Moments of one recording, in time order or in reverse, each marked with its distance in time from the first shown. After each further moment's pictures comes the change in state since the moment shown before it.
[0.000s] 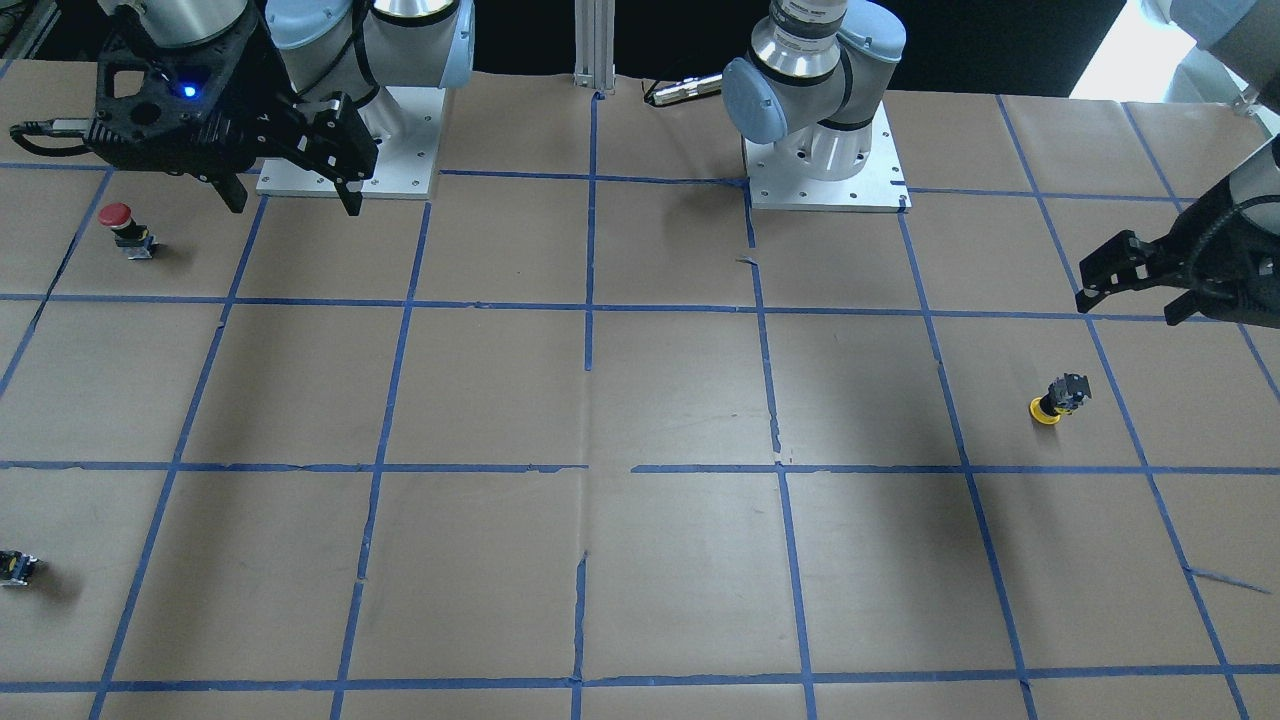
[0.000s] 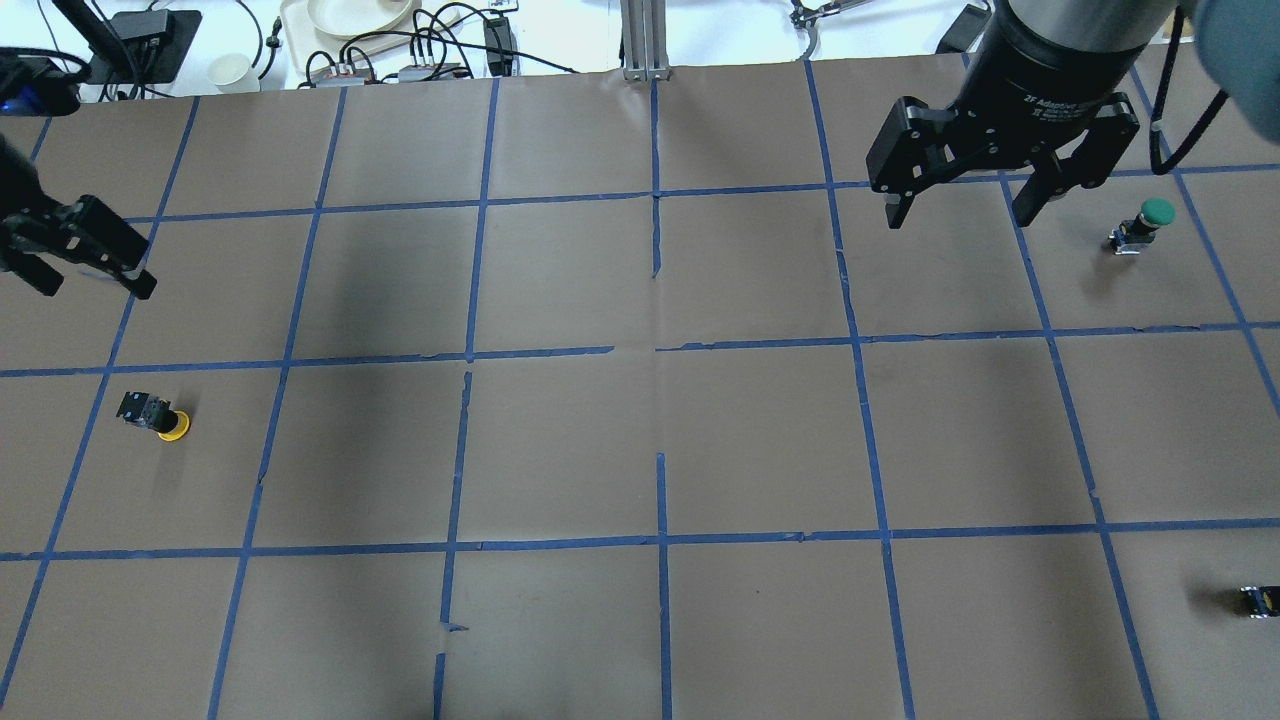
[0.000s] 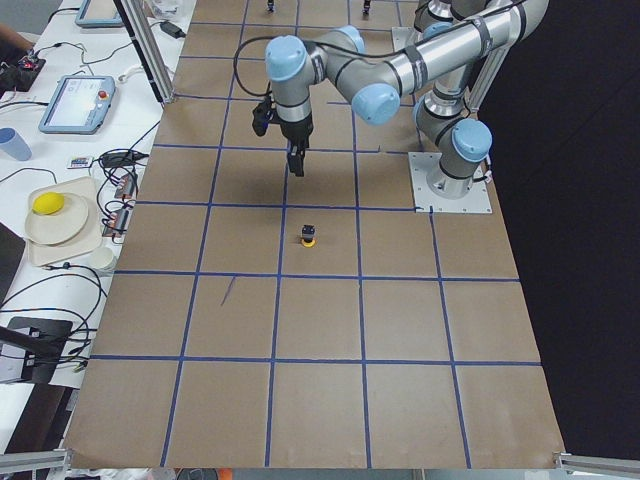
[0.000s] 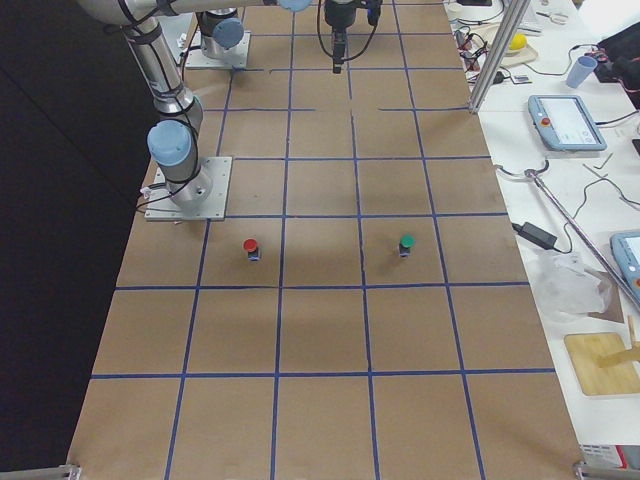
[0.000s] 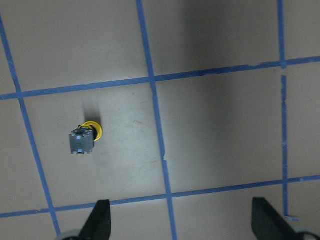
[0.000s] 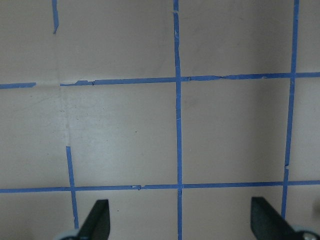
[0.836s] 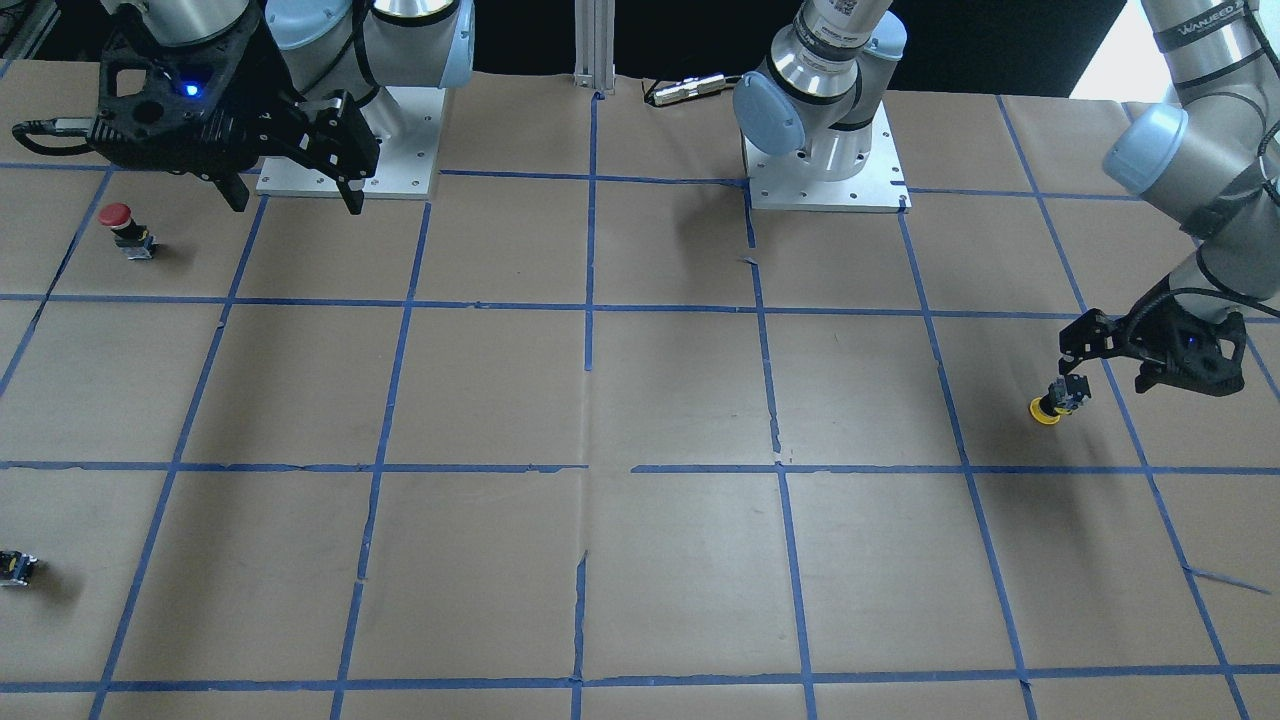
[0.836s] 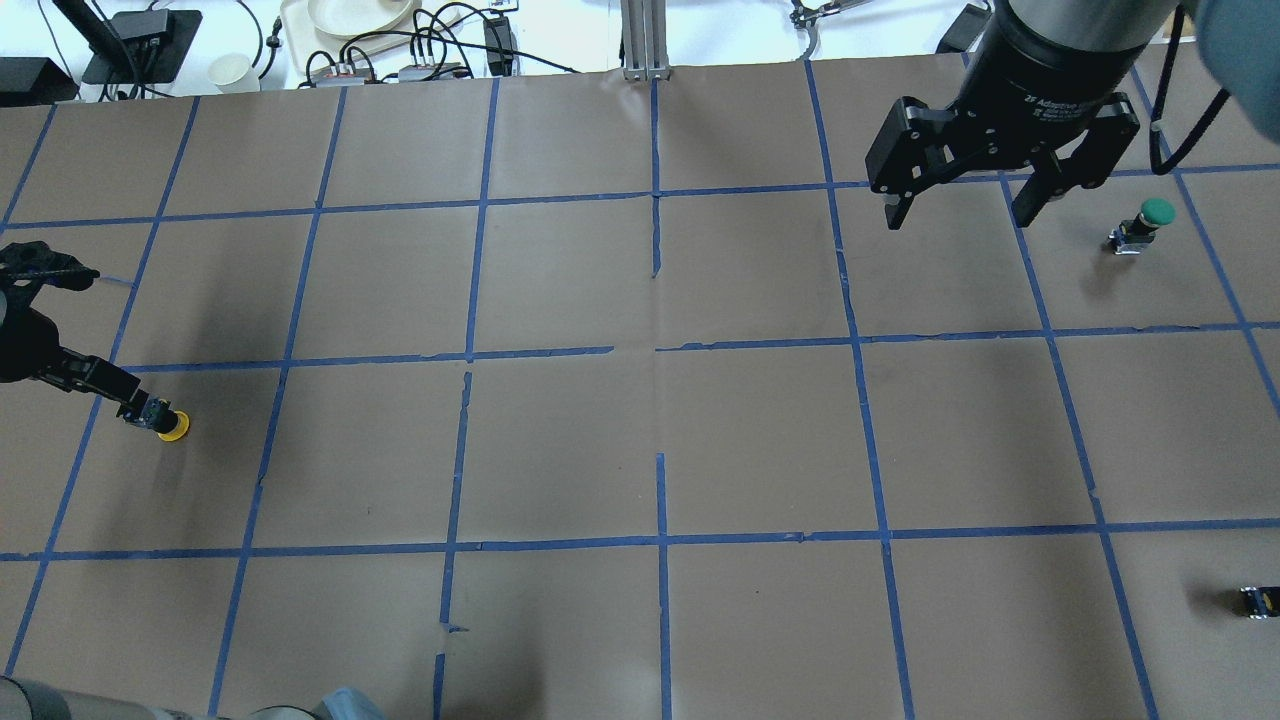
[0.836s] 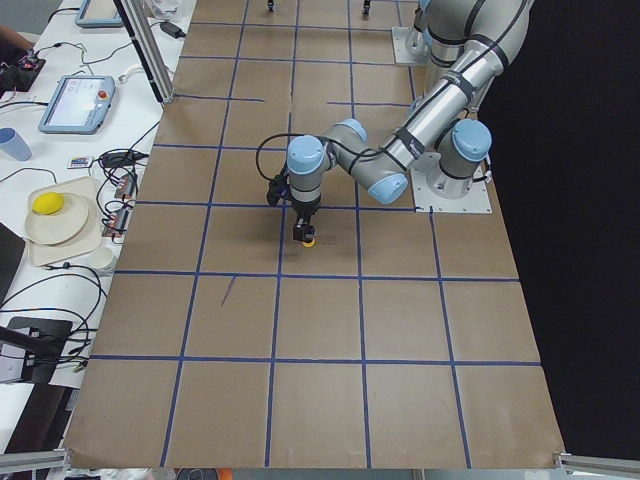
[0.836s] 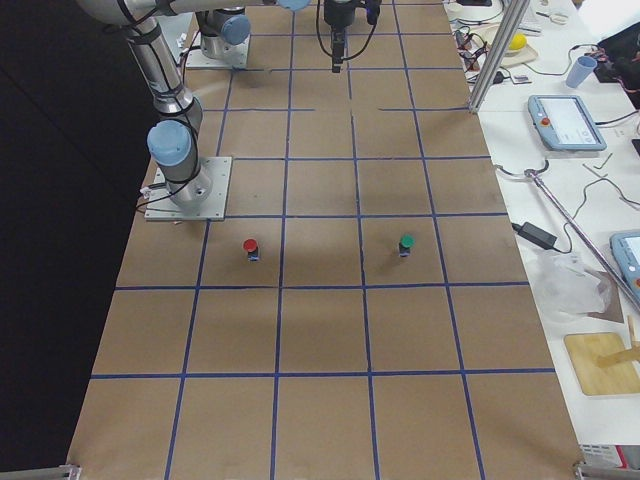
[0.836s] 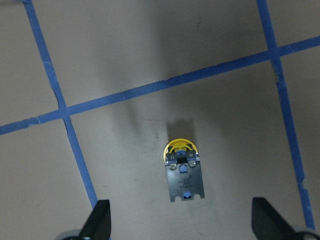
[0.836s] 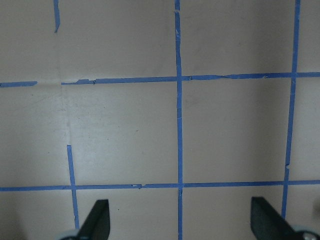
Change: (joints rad) left arm 0.127 -0.151 -0.249 0.453 -0.044 0.248; right arm 0.004 -0.001 0.001 0.003 0.001 -0.001
